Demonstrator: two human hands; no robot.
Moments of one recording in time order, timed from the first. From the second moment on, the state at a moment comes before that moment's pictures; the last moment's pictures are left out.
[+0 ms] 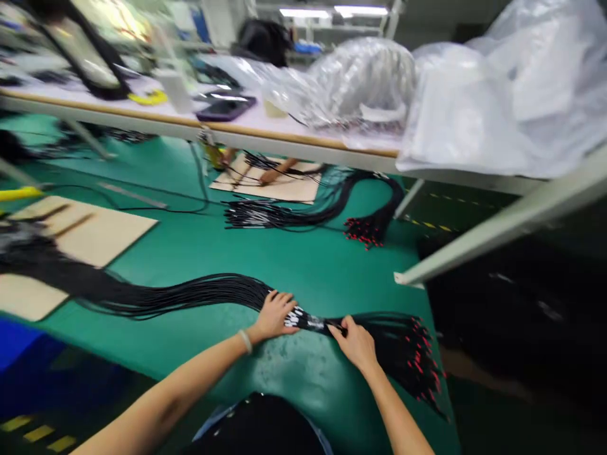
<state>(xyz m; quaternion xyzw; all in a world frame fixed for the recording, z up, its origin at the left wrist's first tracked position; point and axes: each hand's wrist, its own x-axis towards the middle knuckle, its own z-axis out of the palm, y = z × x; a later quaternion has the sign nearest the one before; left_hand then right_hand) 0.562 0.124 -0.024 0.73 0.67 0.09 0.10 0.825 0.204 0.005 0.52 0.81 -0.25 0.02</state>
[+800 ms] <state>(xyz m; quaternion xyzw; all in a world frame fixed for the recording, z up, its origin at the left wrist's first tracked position) 0.560 0.137 -0.042 0.76 0.65 0.08 0.05 0.817 0.238 0.011 0.47 0.85 -0.20 0.14</state>
